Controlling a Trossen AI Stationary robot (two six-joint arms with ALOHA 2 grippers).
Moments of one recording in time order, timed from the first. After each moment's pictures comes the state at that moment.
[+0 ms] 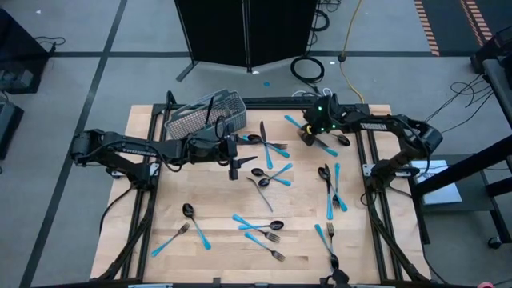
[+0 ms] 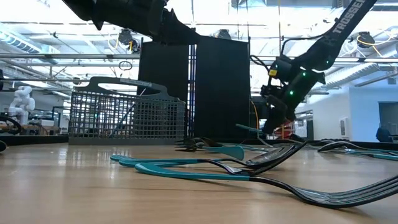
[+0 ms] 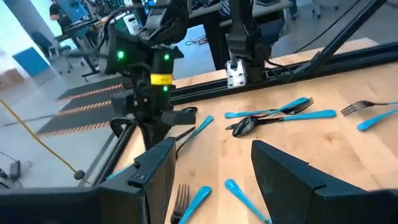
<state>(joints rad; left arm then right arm) 0.08 1.35 0.79 0.35 -0.06 0.29 -0.78 1.52 0.70 -0.03 -0.21 -0.14</state>
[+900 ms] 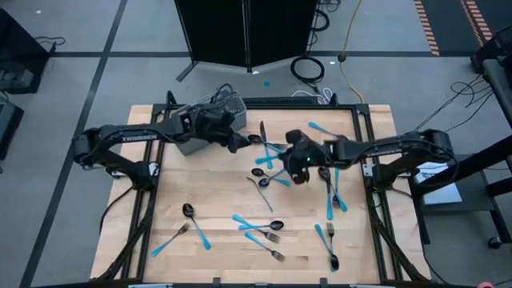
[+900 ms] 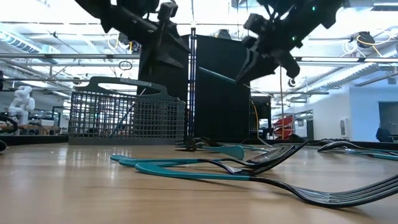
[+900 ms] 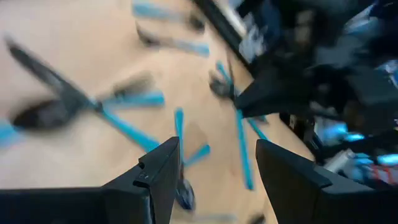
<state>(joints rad) 0.35 1.37 0.96 -0.13 0.32 -0.67 -0.03 1.38 0.87 -0.16 0.27 -0.59</state>
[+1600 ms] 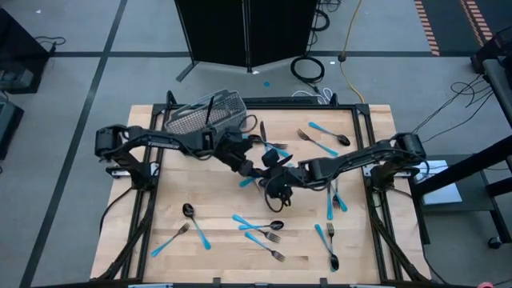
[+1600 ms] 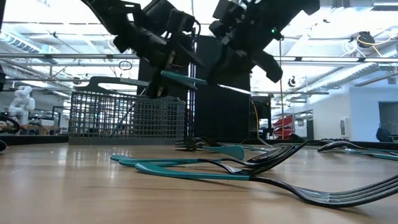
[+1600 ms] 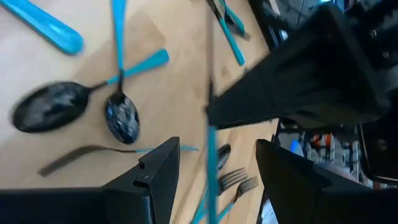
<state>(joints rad) 0.19 1.60 0.96 -0.02 0.51 -0.83 0.14 1.68 1.11 -0.20 0.40 -0.68</state>
